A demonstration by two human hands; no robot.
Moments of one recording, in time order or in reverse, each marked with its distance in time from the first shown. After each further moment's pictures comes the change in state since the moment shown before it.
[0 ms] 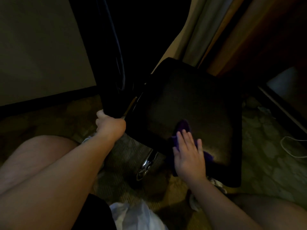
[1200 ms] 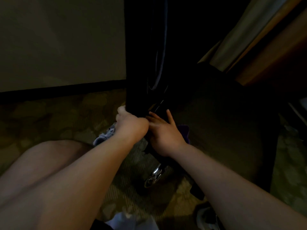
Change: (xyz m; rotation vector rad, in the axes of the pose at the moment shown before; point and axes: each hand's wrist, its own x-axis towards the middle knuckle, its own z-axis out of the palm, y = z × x) left_hand 0.023 0.022 0.002 -0.051 0.108 -0.025; right_hand 0.138 -0.127 0.012 0.151 -0.232 -0.689
